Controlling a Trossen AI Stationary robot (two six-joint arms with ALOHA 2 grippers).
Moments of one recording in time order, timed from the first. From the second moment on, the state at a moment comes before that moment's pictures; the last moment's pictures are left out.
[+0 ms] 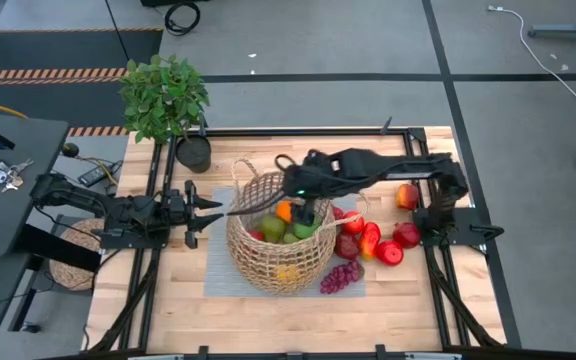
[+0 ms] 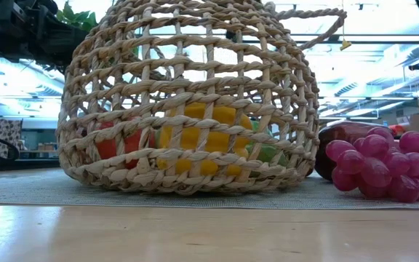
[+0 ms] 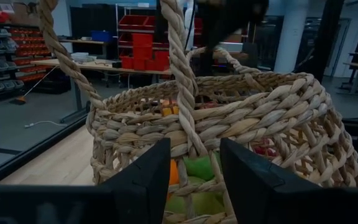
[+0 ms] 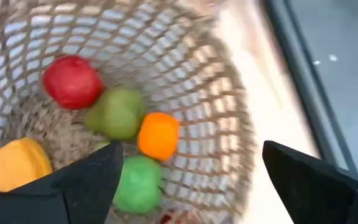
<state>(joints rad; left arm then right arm) -0.27 0.34 0.07 0.32 -0.43 -0.04 0.08 1.86 2.04 -1.25 0.35 0.25</state>
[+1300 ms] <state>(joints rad) -0.27 0.34 0.07 0.32 -0.43 -0.04 0.70 1.49 1.26 -0.91 0.50 0.80</state>
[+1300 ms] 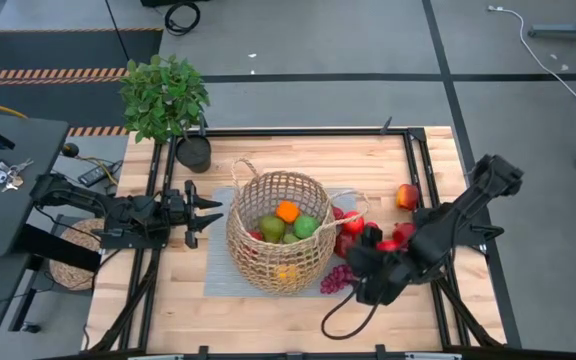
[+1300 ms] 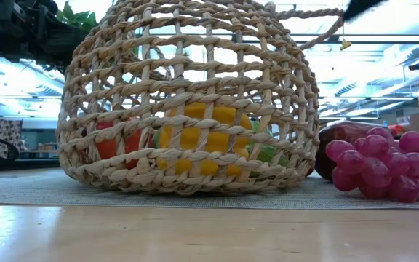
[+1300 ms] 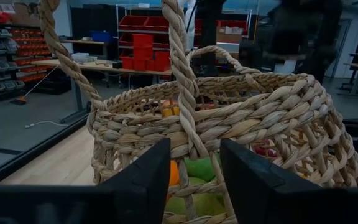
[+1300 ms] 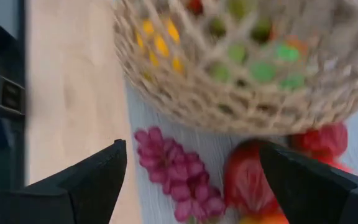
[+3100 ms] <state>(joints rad) -0.27 0.34 0.07 0.32 -0.43 -0.04 0.62 1.52 0.61 -0.27 0.82 0.91</state>
